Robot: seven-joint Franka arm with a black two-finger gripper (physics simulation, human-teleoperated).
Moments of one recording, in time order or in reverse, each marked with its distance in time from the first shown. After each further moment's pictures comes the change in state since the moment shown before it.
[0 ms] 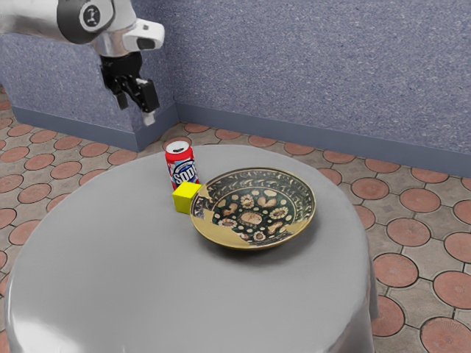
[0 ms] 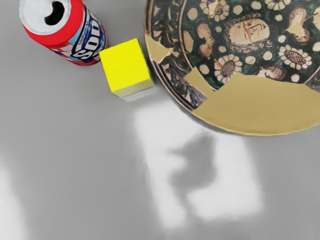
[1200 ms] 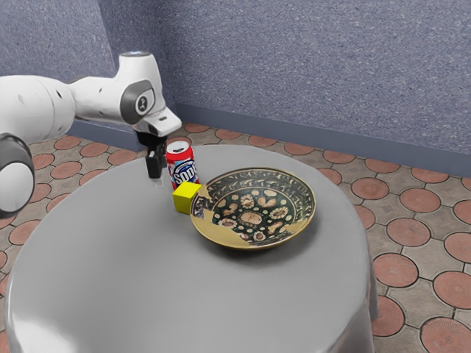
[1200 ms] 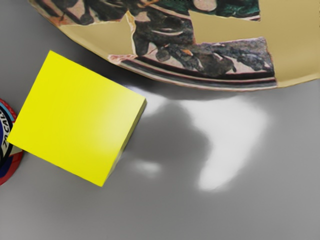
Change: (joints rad) arm 0.306 0.481 -0.167 0.085 -0.115 0.285 0.926
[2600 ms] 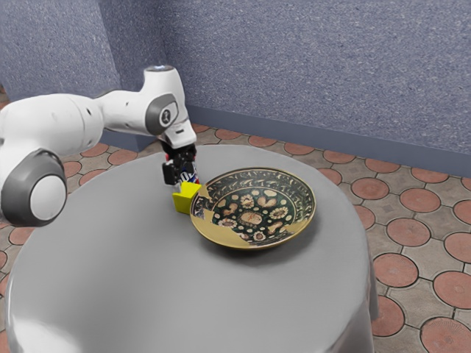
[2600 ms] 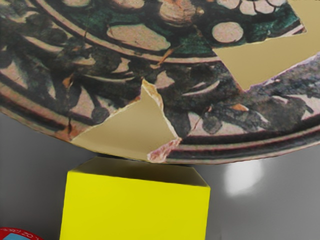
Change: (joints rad) arm 0.035 0.218 -0.089 0.226 0.019 0.017 0.294
